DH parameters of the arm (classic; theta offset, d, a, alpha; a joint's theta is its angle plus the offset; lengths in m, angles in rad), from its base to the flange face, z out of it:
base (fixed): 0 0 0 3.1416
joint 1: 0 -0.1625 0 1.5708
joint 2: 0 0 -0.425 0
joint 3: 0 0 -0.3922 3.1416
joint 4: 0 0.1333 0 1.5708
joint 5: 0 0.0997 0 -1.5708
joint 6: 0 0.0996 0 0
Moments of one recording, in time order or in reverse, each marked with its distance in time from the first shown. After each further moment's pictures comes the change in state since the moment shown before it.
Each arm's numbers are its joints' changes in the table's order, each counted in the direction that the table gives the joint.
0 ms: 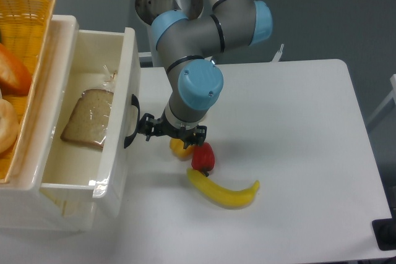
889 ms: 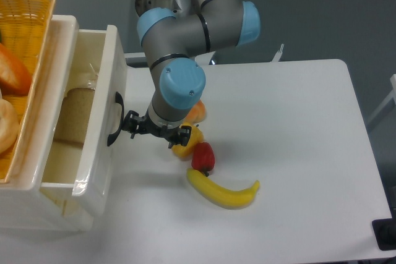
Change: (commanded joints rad) arm 0.075 -0.006 -0.003 0.000 -0.006 -0.003
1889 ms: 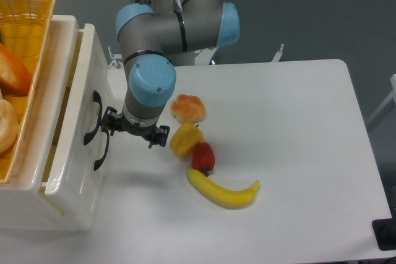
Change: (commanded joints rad) arm 0.055 -0.008 -0.003 0.005 0.000 0.000
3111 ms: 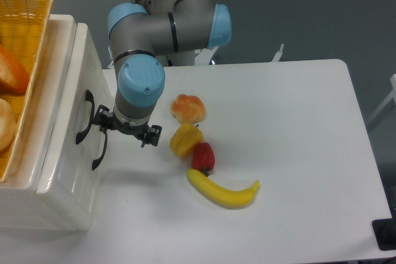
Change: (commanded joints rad) arm 0.021 -0.003 0.005 -0.002 0.003 -0.003
